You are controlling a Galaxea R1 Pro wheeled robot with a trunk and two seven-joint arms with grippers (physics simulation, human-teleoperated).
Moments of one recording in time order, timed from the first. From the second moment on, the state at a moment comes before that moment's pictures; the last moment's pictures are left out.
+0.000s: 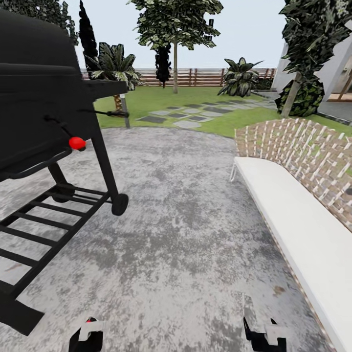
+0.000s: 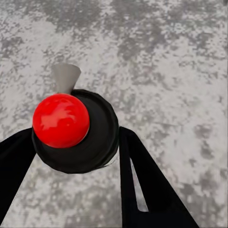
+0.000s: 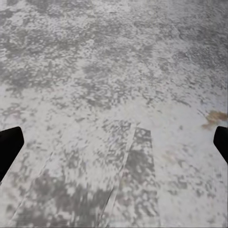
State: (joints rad) left arm -0.33 0.08 0.07 -0.29 0.01 -0.42 0.02; right arm -0.20 -0.08 -0.08 -0.46 0.02 -0.59 0.00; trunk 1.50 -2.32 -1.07
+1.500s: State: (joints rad) left arm -0.33 0.08 0.07 -0.29 0.01 -0.42 0.02; right arm -0.20 -0.08 -0.08 -0.46 0.02 -0.59 0.00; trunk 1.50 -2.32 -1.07
